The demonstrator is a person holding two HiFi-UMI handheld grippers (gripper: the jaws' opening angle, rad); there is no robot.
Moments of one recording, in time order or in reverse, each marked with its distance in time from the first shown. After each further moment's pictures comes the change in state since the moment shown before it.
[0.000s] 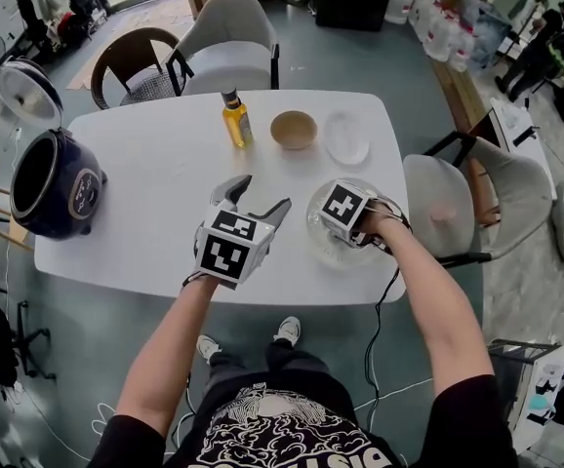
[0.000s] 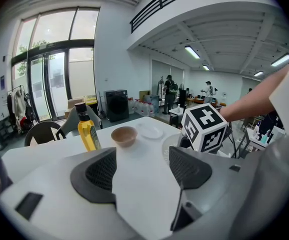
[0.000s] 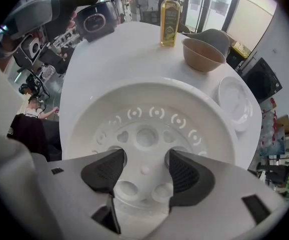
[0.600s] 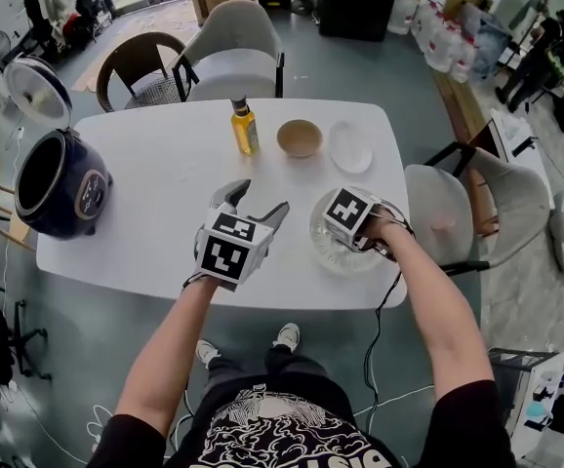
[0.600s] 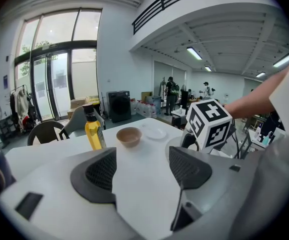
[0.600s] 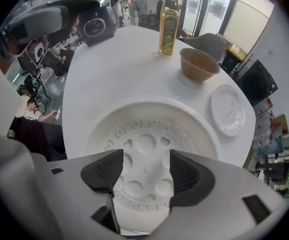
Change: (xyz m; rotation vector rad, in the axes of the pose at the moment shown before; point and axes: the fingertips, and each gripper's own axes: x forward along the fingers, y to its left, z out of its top) left arm -0.012 0.014 0.002 -0.016 -0.010 0.021; right arm -0.017 0.002 0.013 -0.004 -0.045 -0.012
